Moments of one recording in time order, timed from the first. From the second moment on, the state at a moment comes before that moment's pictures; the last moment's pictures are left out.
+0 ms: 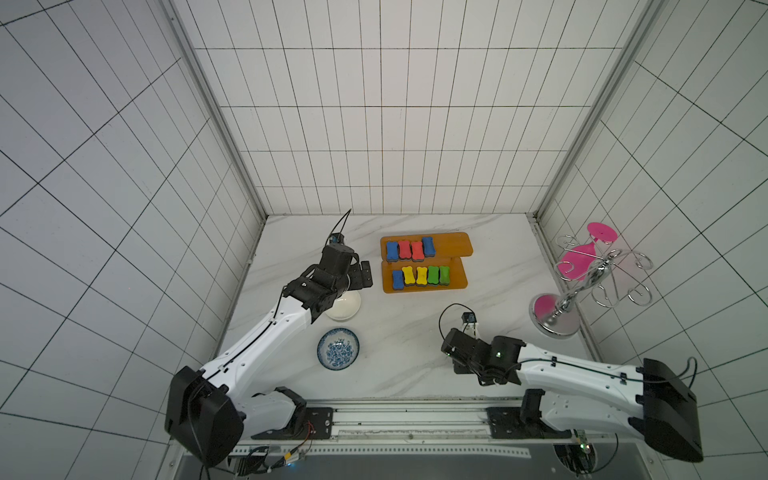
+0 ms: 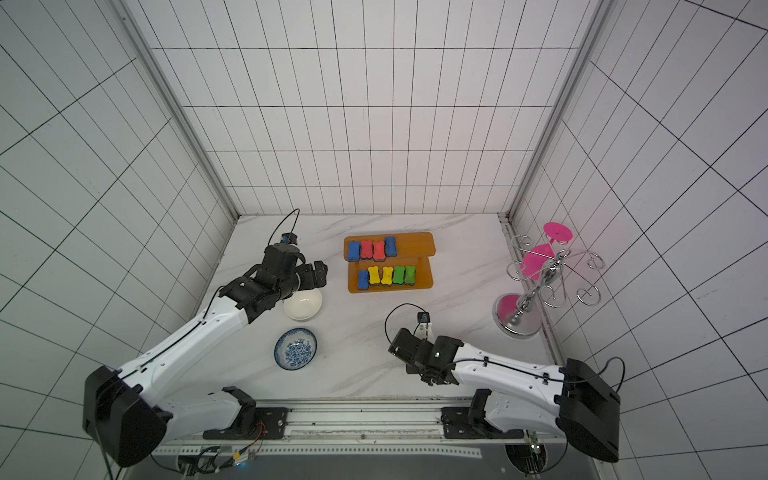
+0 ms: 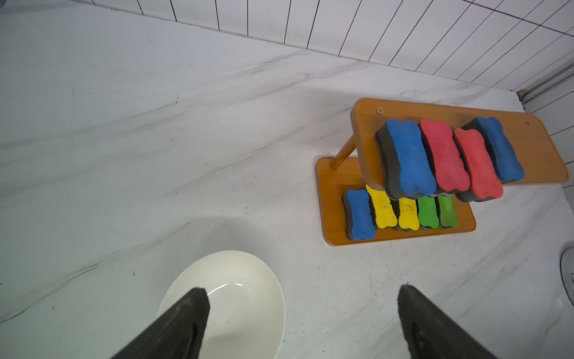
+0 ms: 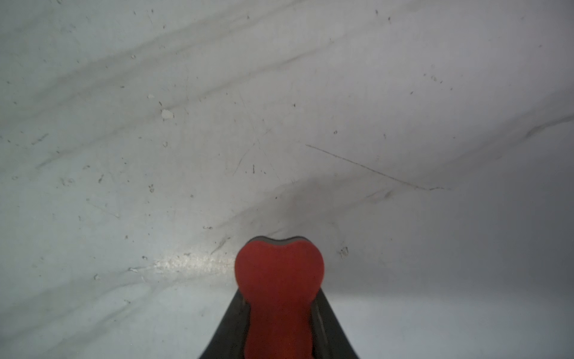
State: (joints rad) left arm -0.49 1.23 1.03 -0.51 -0.16 -0.49; right arm 1.21 1.12 0.58 -0.78 0.38 1.02
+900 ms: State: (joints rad) left arm -0.50 1.23 1.01 -0.51 -0.16 -0.49; right arm 1.33 1.20 0.49 -0.73 0.40 1.19
